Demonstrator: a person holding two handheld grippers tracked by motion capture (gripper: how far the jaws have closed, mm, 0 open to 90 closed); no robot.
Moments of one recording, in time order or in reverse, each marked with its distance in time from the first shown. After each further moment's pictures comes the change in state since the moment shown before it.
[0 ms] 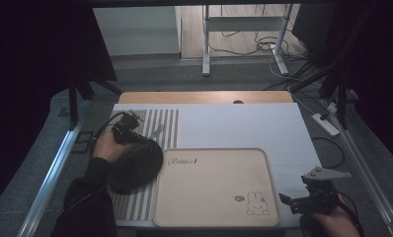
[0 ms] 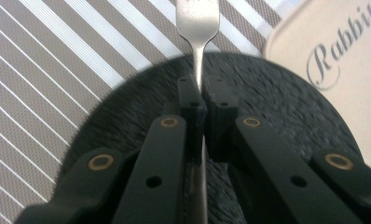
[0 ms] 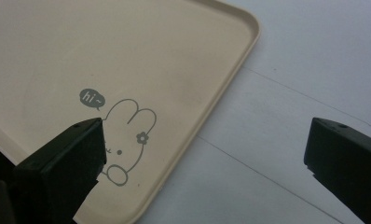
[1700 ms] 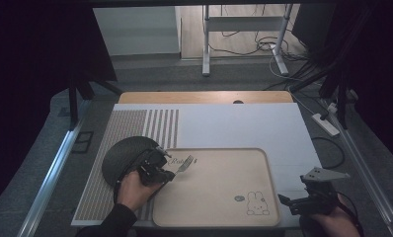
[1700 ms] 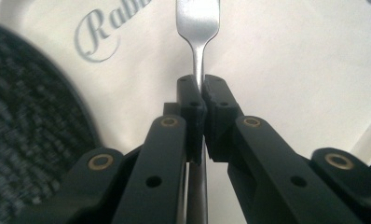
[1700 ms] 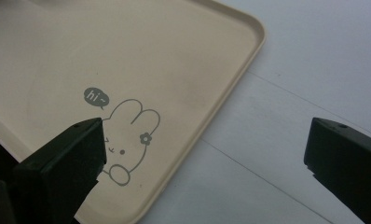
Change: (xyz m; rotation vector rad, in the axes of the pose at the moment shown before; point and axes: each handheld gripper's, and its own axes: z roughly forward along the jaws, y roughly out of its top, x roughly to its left) left arm -0.157 -0.015 0.018 -0.036 -0.106 -0.043; right arm 0.003 0.001 0.000 -0.007 0.008 -0.032
